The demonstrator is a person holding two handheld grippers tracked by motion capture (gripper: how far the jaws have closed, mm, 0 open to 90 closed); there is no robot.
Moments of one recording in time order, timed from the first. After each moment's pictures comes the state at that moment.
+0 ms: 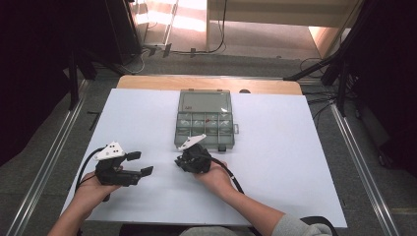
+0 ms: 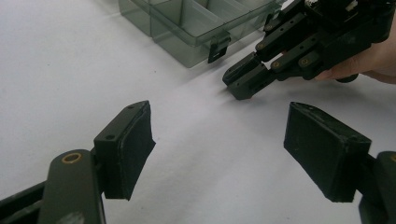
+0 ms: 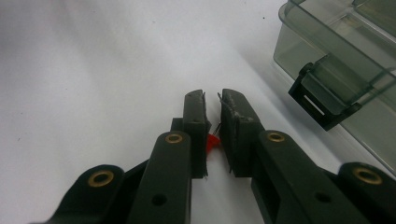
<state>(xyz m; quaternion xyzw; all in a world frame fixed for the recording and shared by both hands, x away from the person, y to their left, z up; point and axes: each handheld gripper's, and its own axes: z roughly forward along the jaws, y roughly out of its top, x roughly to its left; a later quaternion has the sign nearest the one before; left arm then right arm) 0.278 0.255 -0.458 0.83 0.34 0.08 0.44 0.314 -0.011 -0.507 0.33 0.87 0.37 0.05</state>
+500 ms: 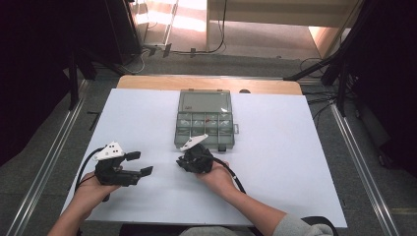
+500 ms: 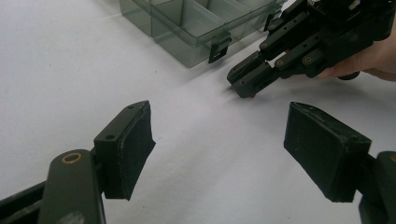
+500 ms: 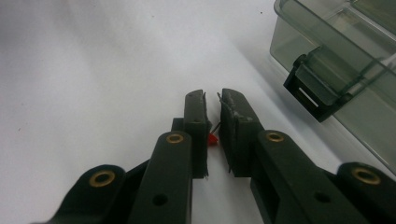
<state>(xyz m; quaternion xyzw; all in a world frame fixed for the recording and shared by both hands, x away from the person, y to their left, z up) 0.278 0.256 -0.457 0.83 0.34 0.08 0.44 0.314 -0.016 -0.507 0.33 0.87 0.37 0.05</state>
